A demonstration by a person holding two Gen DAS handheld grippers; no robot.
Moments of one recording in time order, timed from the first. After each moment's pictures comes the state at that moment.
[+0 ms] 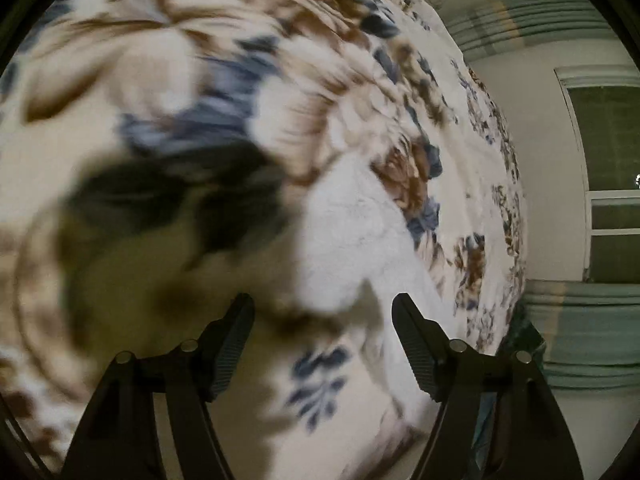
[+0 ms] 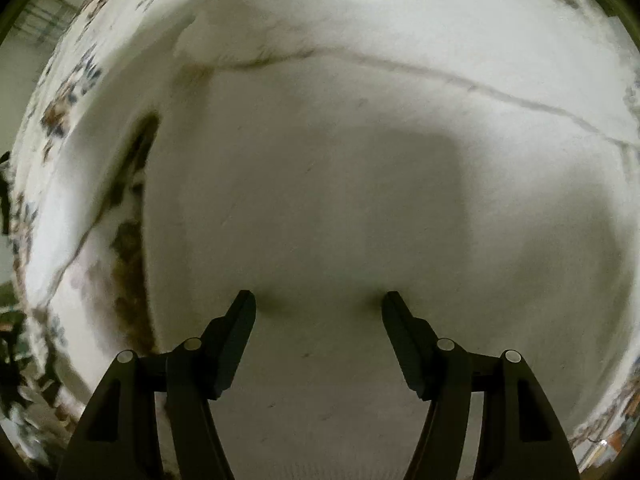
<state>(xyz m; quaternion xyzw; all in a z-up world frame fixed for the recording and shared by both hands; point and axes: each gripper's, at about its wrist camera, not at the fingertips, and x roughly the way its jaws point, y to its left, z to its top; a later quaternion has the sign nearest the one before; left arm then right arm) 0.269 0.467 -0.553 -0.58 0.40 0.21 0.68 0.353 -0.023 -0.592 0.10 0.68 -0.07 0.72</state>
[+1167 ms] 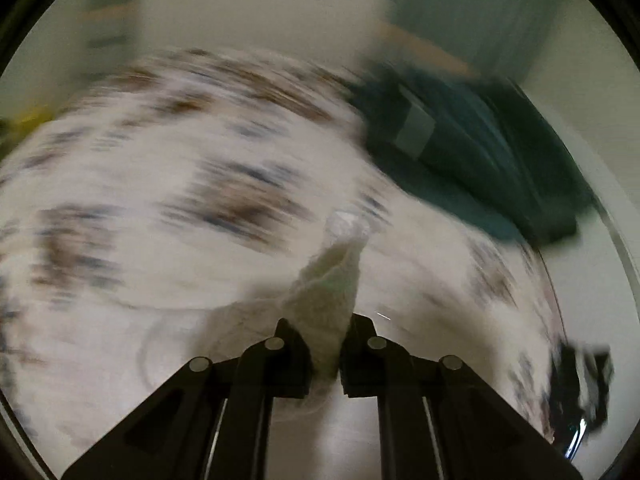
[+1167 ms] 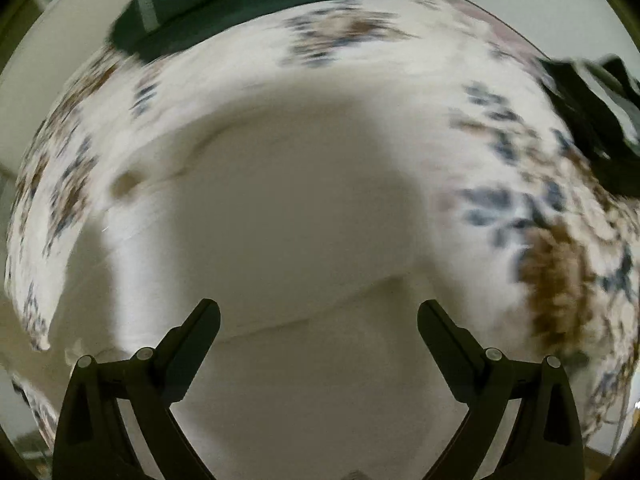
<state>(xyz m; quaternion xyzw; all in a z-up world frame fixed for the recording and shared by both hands) 0.507 -0.040 -0.370 -0.11 0.46 -0.12 0.87 0.371 -0.315 -0.520 0.23 0.55 -0.23 0.77</state>
